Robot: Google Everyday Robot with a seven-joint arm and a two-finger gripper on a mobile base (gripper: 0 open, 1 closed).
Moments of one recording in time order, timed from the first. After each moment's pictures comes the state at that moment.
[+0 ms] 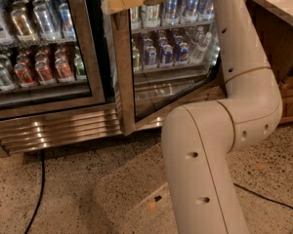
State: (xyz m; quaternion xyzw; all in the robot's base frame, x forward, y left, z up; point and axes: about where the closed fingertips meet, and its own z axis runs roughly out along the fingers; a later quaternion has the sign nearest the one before) arm 0.700 0.070 1.034 -0.53 0.59 0.48 0.38
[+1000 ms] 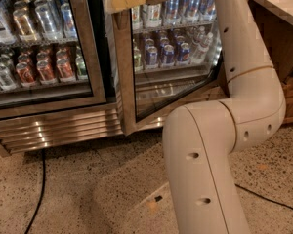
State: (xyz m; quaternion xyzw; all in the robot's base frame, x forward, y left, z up) arm 0.702 0.066 1.032 -0.52 0.60 0.47 0.38
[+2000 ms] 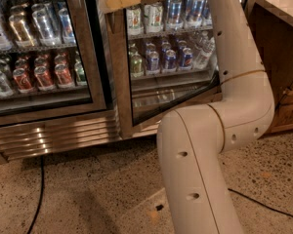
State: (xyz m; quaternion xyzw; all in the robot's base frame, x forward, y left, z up) arm 0.705 0.073 1.032 -0.52 0.61 0.46 0.38
